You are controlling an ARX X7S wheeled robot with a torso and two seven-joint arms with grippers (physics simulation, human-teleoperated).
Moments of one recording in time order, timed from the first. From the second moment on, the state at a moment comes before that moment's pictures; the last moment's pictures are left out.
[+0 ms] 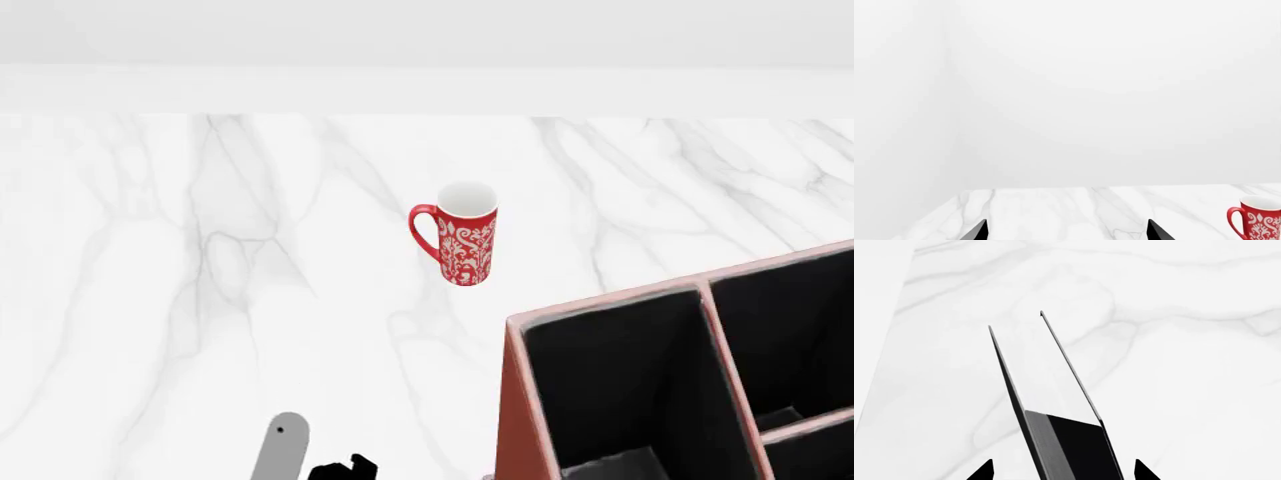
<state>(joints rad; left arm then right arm) 0.26 -0.49 -0.23 0.86 -0.43 -0.39 -0.35 0.91 0.42 -1.19 -0.07 0.55 0.70 -0.52</state>
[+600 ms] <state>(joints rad) 0.27 -0.50 -0.22 0.86 -0.43 -0.38 -0.36 0.90 0.42 -1.17 -0.04 0.57 0.67 -0.47</state>
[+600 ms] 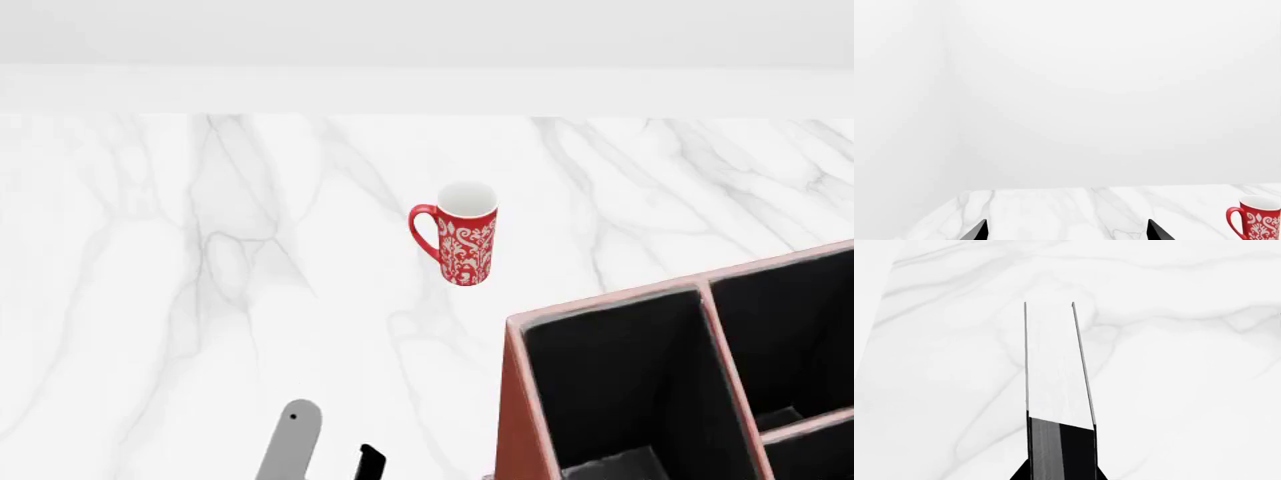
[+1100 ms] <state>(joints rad) 0.27 -0.50 -0.23 0.86 -0.44 -0.38 -0.36 0.87 0.42 -1.05 -0.08 0.63 0.76 -0.29</state>
